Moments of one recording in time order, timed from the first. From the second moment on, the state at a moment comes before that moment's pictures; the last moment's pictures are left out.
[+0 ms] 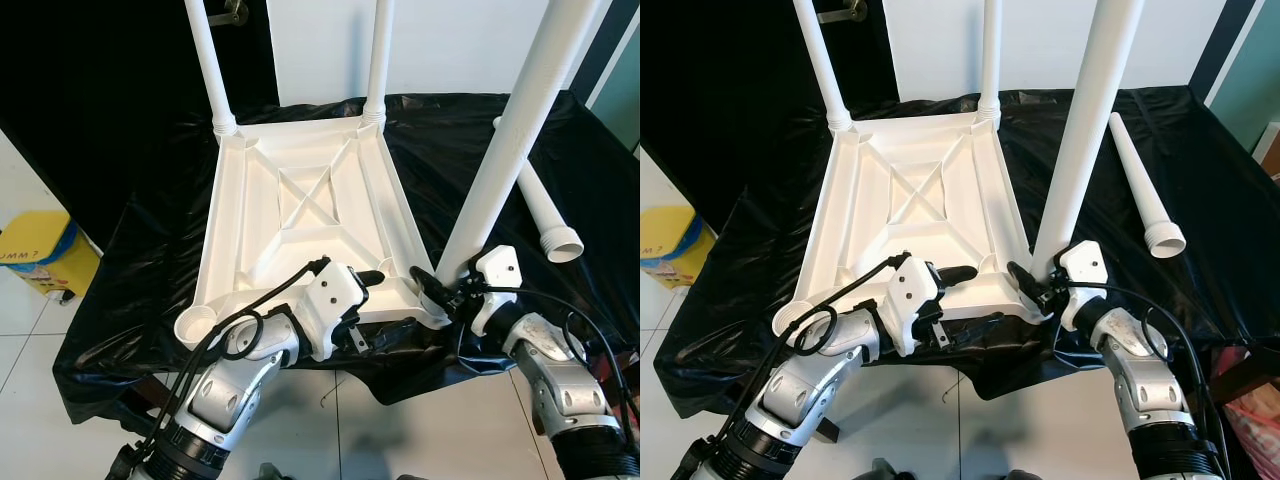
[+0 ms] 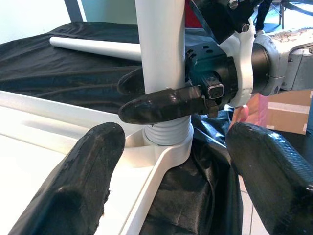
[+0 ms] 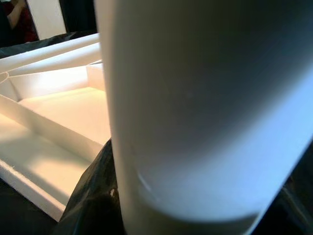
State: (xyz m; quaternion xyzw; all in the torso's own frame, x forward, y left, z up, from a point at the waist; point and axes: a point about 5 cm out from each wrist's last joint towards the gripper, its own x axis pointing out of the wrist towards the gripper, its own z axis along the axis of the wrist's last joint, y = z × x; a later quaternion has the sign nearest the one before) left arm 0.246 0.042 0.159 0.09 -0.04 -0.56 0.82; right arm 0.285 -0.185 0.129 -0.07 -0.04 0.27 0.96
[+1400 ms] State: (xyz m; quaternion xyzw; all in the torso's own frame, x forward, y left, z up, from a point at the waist) left arm 0.245 0.042 0.158 0.09 -0.04 -0.56 0.82; right arm 0.261 -0.141 0.124 0.01 -0.04 -0.05 1.00
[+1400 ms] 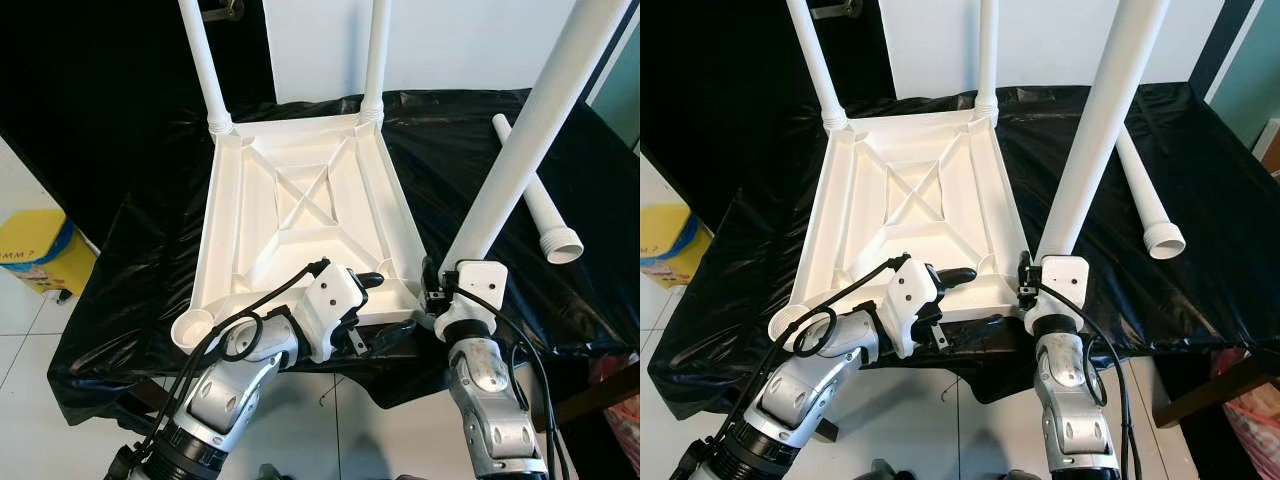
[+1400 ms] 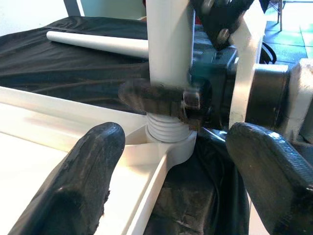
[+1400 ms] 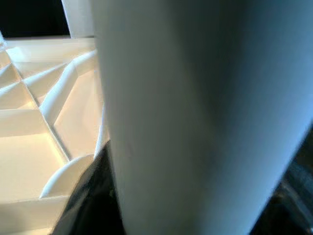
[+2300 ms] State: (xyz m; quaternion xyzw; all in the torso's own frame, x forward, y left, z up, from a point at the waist) left arm 0.251 0.045 0.159 0.11 -0.05 -0.56 0.82; right arm 0.275 -0.176 0.132 -0.07 -0.04 0.25 0.96
